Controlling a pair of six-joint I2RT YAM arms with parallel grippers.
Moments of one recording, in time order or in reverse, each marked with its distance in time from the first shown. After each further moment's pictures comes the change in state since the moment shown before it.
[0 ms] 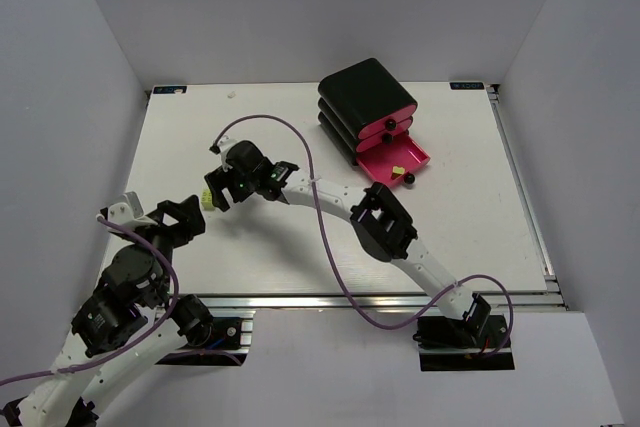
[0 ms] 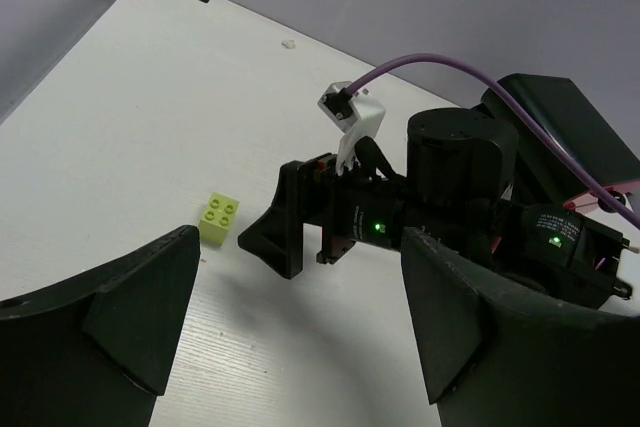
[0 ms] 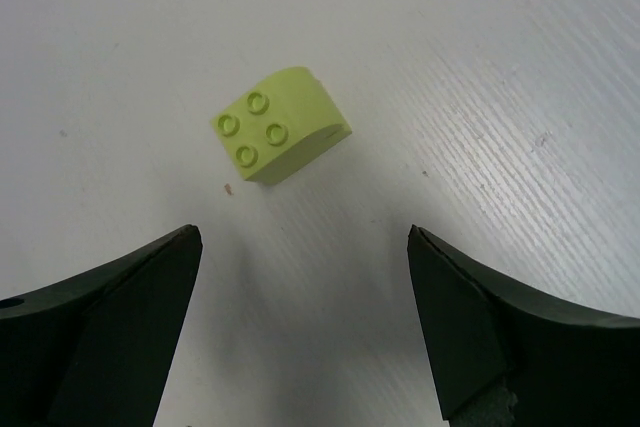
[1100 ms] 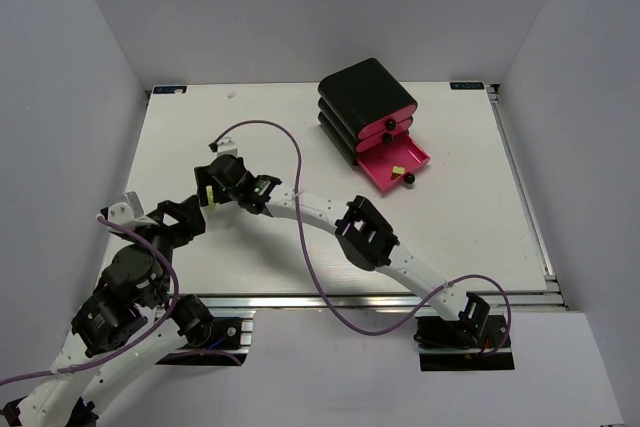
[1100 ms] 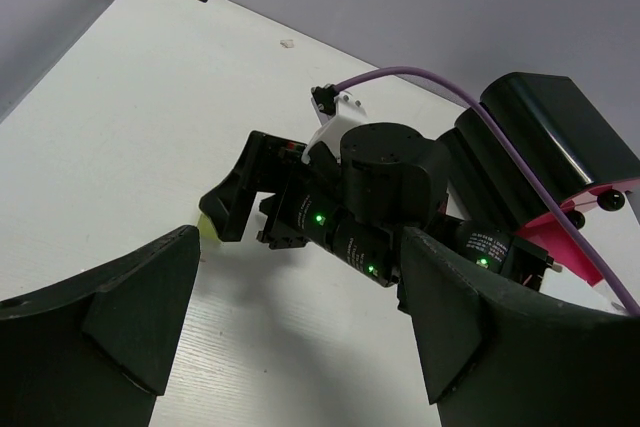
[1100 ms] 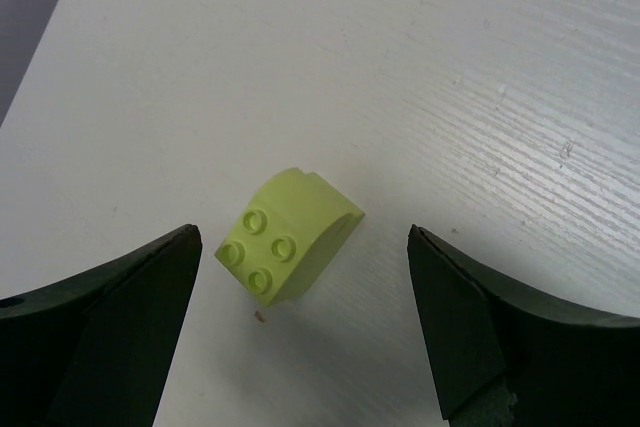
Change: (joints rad) left arm 0.000 0.000 0.000 0.000 0.004 0.002; right arm 0.064 0.179 0.231 0.015 0.327 0.374
